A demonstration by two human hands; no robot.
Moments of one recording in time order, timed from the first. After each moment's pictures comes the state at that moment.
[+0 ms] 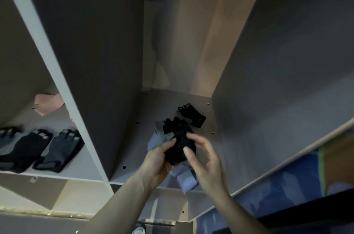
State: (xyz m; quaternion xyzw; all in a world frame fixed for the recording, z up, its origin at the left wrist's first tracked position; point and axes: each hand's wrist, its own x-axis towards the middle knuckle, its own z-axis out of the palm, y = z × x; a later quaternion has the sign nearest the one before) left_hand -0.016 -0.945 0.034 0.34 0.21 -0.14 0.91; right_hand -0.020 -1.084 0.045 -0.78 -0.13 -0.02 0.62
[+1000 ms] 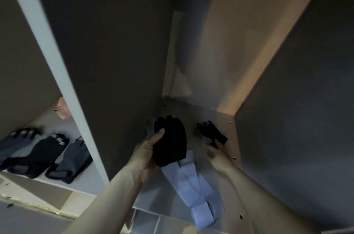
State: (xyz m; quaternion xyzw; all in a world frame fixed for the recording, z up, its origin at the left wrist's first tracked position) left_hand 0.030 -0.867 0.054 0.32 0.30 0.00 0.90; right_hand 0.180 -1.095 -0.070 -0.96 -0.12 0.15 0.19
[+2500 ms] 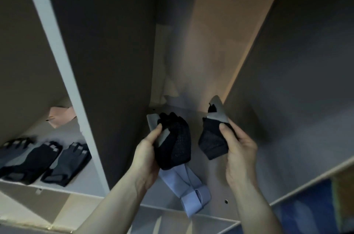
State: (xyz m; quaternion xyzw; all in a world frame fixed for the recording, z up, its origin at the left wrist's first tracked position) left_hand -0.013 -0.914 0.114 0.32 0.22 -0.01 0.92; right_hand 0.018 -1.075 0.144 -0.59 0.02 -0.09 0.80
